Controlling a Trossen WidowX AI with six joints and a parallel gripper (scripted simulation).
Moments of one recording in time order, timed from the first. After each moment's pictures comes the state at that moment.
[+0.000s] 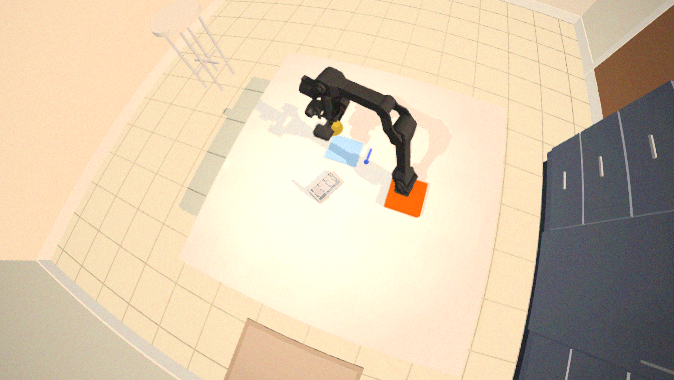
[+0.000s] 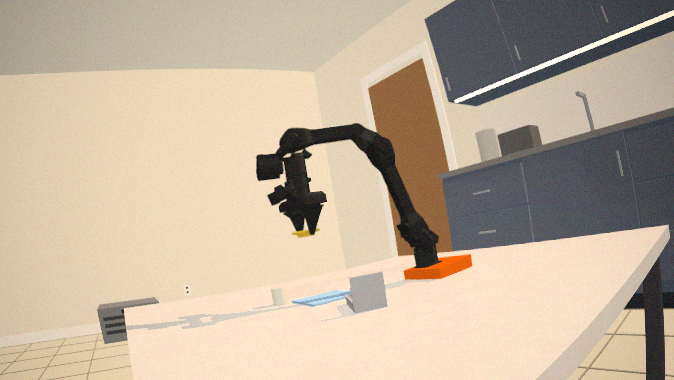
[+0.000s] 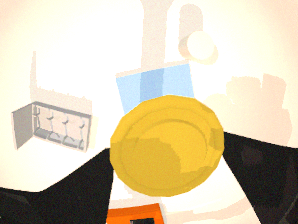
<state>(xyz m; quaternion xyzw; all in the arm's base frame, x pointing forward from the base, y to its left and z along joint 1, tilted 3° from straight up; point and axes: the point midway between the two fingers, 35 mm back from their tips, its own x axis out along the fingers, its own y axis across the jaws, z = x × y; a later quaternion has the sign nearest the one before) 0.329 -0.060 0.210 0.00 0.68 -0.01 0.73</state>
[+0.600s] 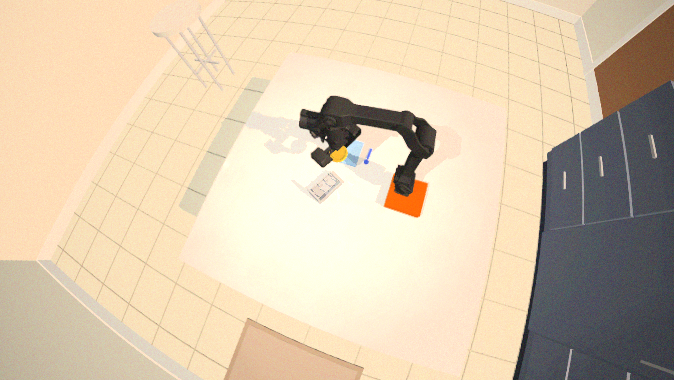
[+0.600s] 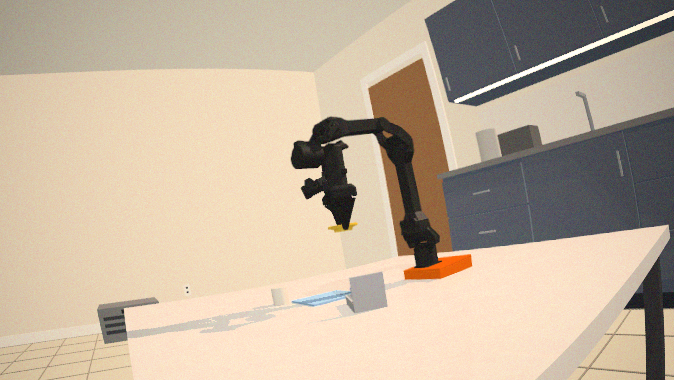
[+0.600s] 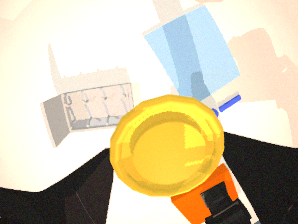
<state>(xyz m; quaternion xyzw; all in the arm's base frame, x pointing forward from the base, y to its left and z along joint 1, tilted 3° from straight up) 0.271 0.033 0.201 0.13 0.67 -0.13 0.72</state>
